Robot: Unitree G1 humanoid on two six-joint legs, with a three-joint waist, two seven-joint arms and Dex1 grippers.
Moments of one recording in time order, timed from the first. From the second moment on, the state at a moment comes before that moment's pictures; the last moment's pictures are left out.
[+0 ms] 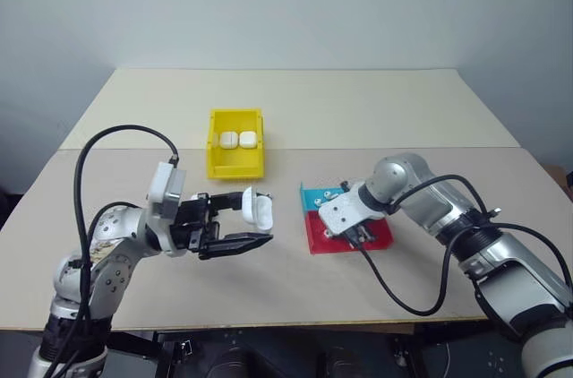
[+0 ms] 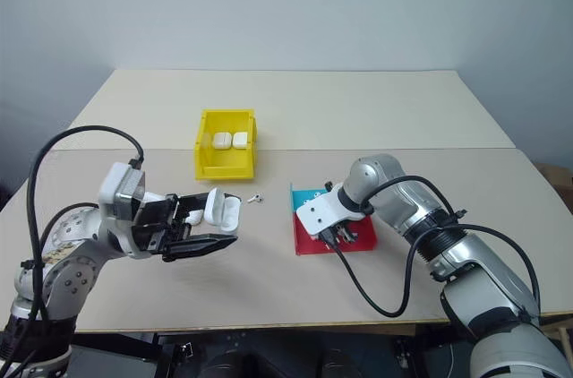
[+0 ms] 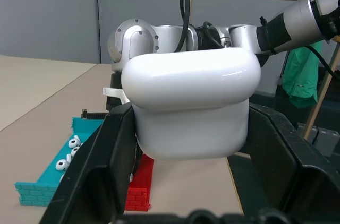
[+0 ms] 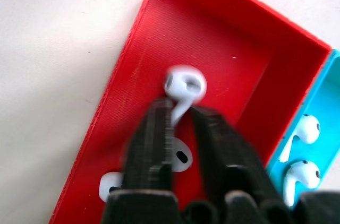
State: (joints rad) left arm -0.26 0.62 0.14 -0.37 -0.81 0.46 -1.22; right arm -0.93 -0.66 0.64 0.27 -0.29 -0.06 1.43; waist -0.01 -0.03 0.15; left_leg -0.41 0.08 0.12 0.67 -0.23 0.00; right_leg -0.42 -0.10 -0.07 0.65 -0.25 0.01
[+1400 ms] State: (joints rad) left arm -0.29 0.63 0.12 -0.34 -0.81 0.45 -1.26; right arm -0.82 -0.71 0.54 -0.01 -0.22 0.49 1.46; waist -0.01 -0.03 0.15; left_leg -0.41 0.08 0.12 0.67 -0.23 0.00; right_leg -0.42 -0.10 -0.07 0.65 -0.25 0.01
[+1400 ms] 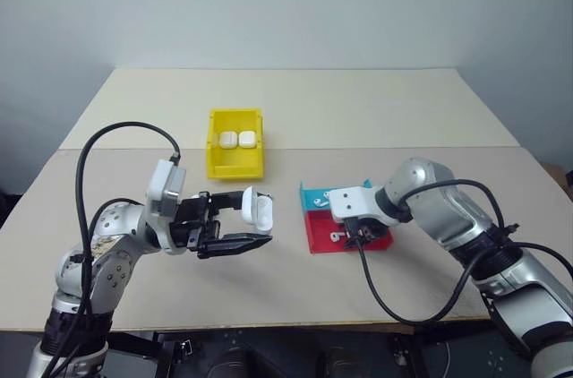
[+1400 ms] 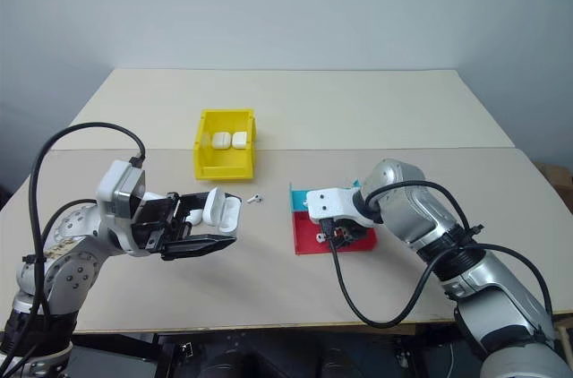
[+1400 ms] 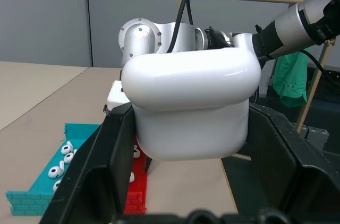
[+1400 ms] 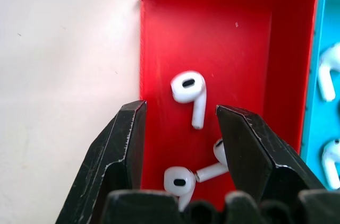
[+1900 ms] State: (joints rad) left arm -0.27 0.63 0.12 -0.35 -0.81 0.44 -1.24; right arm -0.82 -0.68 0.57 0.05 -0.23 0.42 1.43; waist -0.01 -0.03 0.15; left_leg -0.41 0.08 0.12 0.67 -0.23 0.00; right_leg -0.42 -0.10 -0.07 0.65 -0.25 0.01
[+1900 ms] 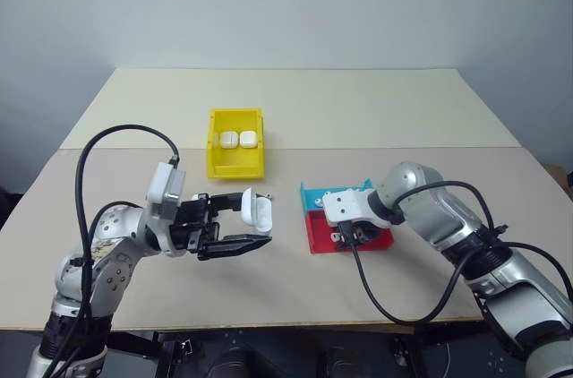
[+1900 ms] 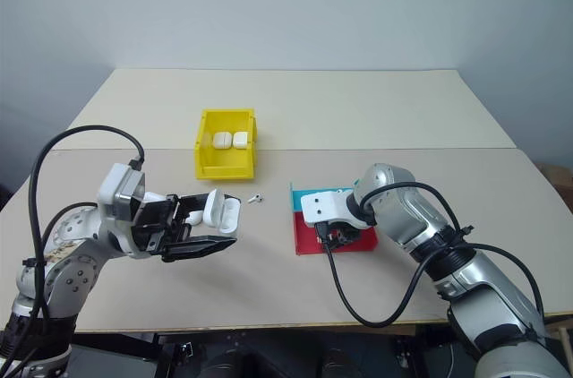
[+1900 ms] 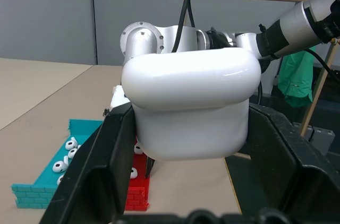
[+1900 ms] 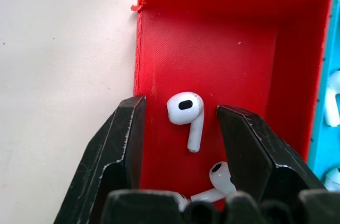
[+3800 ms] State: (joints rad) left arm -0.59 0.39 -0.02 -0.17 -0.75 0.42 -1.21; right arm -0.53 -0.43 -0.16 -0.58 0.88 0.80 0.69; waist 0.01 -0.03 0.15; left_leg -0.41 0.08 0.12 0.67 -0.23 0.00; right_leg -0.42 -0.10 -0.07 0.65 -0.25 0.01
